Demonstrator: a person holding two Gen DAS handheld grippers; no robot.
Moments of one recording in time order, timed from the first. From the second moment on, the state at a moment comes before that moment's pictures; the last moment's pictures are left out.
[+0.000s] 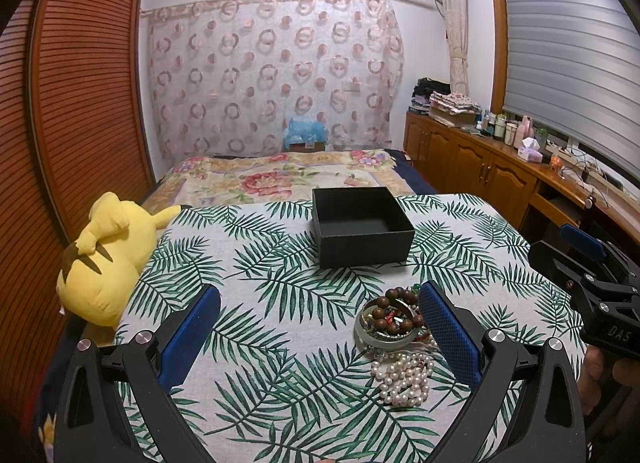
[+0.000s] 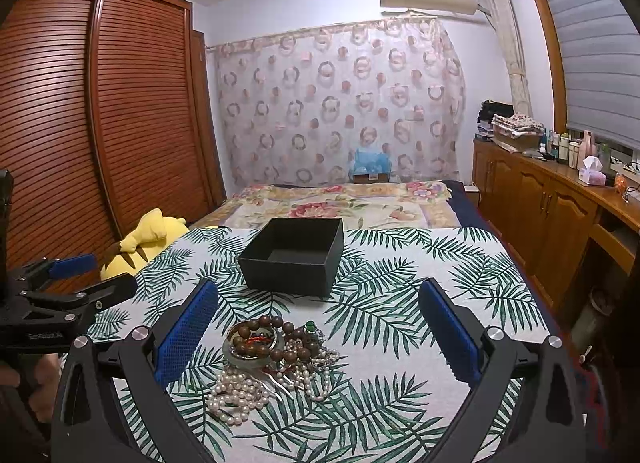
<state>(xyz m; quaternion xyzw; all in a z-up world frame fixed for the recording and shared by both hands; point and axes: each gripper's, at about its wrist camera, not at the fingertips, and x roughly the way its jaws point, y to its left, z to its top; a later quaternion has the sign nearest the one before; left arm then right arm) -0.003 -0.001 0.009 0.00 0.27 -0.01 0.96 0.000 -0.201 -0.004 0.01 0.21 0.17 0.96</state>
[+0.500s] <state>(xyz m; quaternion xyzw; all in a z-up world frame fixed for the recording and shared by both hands) -0.005 0.001 0.013 0.00 0.27 -0.01 0.96 -0.004 -0.196 0.000 0.02 0.21 0.17 0.96</state>
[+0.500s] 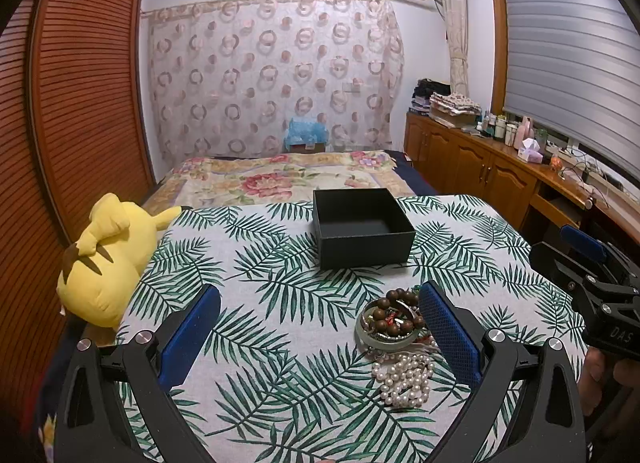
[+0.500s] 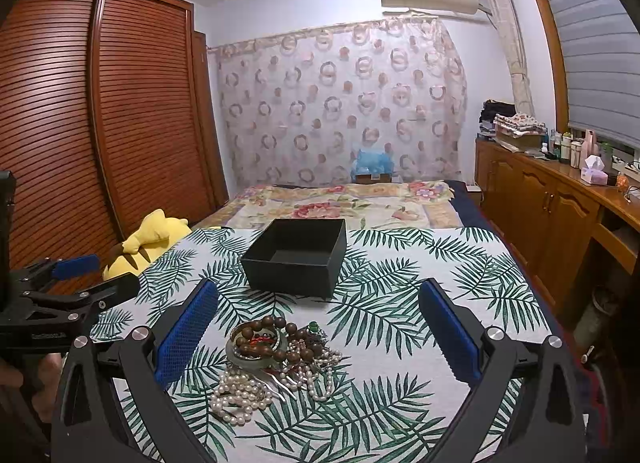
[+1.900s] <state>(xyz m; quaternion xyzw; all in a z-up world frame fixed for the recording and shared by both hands) 0.006 0.005 -0.019 0.00 0.30 -0.02 0.95 -0.002 -0.168 -0.028 0.01 0.23 0.20 0.95</state>
